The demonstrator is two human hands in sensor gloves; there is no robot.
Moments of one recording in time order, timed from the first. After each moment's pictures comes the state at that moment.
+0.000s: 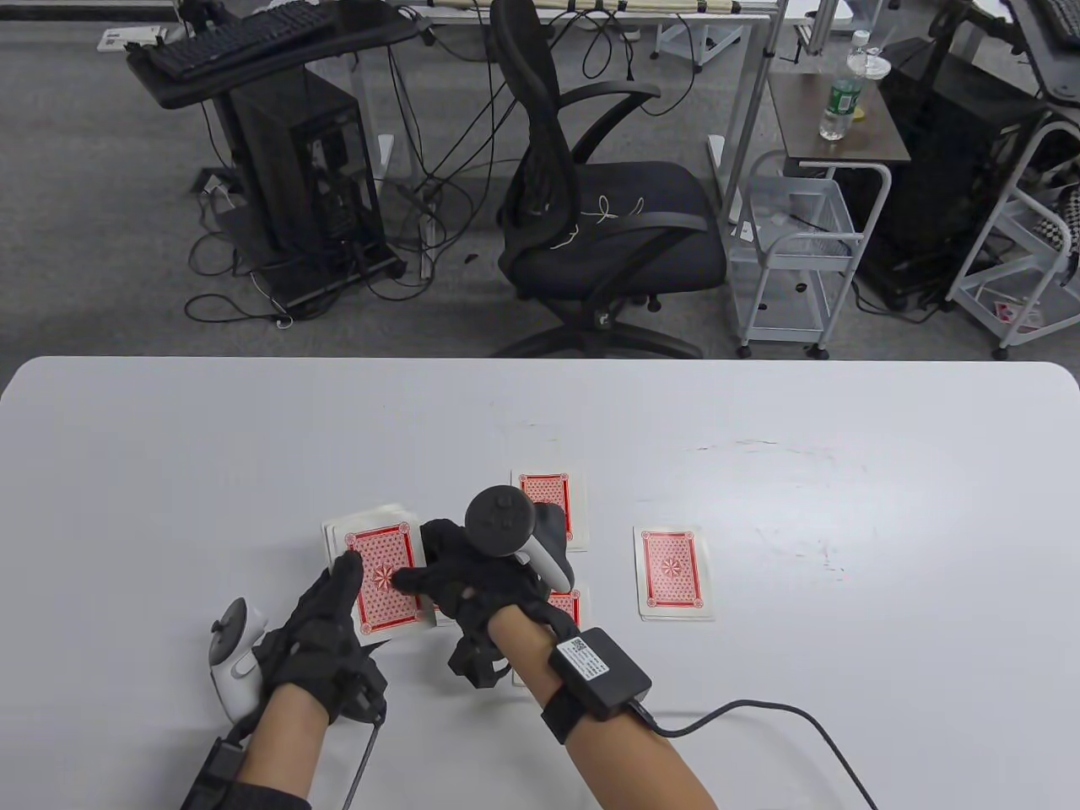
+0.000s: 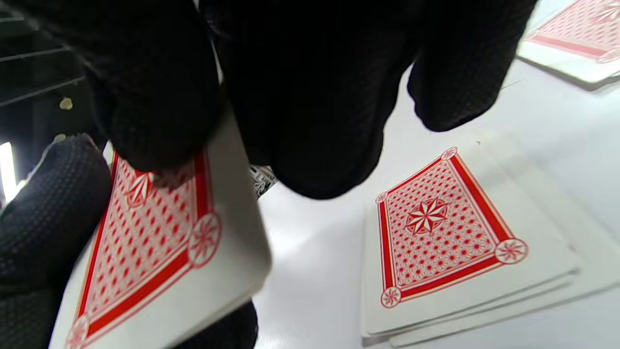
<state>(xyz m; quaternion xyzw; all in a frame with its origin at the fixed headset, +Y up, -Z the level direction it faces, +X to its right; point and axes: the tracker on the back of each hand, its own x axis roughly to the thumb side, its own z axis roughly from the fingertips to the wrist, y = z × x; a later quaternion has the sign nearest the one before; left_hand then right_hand) -0.278 -0.794 -0.334 -0.11 0.11 0.82 0.55 -0.045 -0.712 -0.406 0.18 0.11 0.89 0.41</state>
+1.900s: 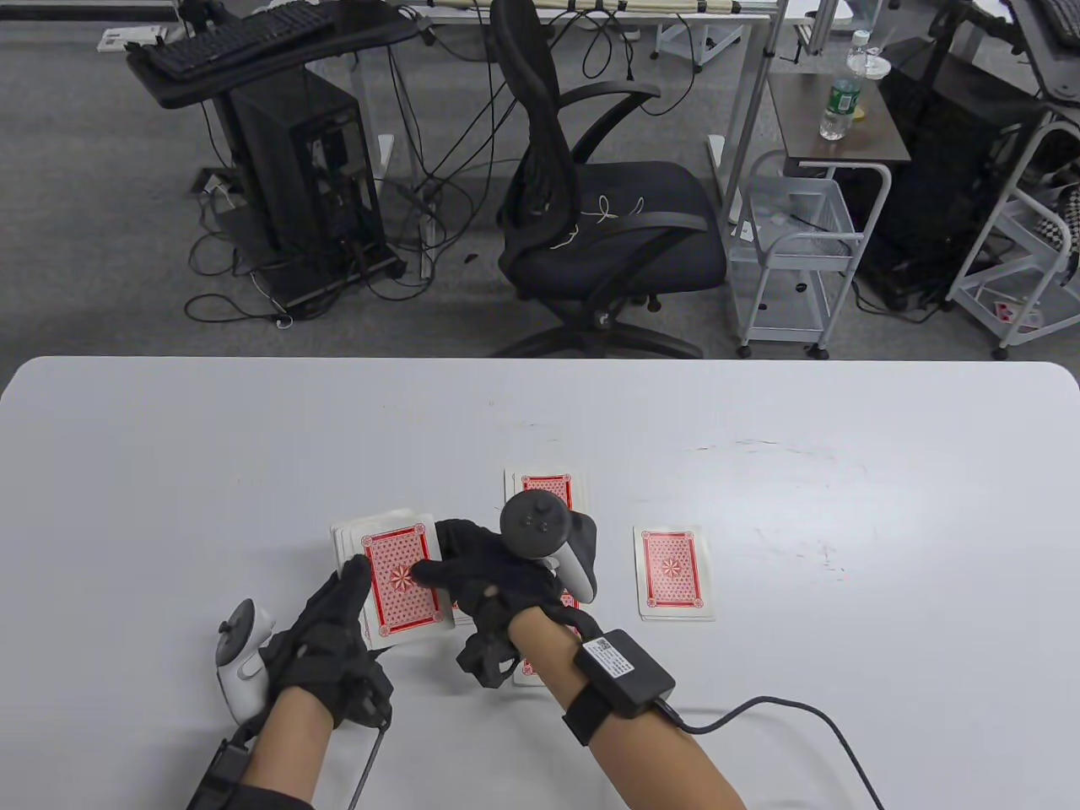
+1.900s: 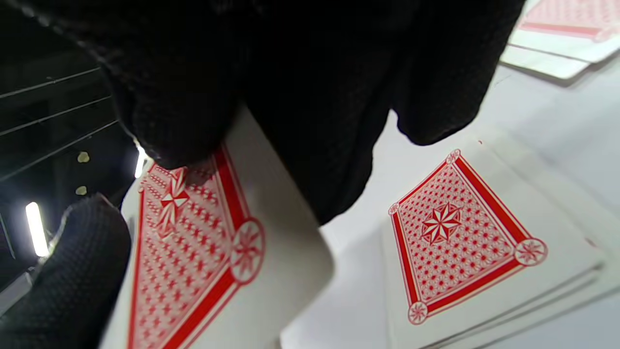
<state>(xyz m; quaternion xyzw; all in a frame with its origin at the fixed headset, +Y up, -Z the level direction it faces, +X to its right) -0.274 -0.799 -0.333 -0.12 0.11 0.82 0.54 -0.024 -0.720 -0.409 0.17 0.12 0.84 0.50</state>
